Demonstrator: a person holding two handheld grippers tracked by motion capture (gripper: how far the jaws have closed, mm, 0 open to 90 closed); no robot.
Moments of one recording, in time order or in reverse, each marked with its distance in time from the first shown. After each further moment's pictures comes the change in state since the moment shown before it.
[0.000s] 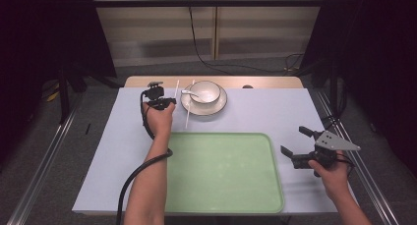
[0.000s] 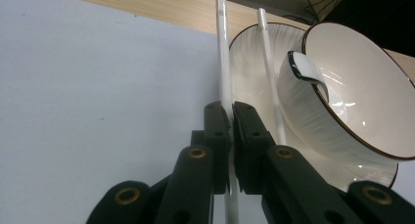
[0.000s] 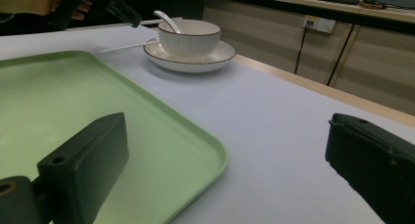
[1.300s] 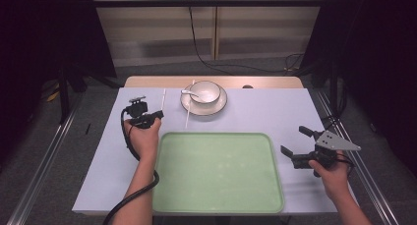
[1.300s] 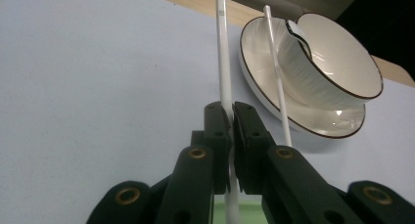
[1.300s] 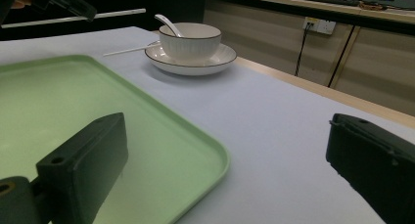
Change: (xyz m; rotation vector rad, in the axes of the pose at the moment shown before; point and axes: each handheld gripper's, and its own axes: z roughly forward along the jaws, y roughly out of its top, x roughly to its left) left arm 0.017 -0.039 -0.075 -0.063 0.010 -0.046; right arm 0.001 0.001 -0.001 -0.011 -0.004 0.014
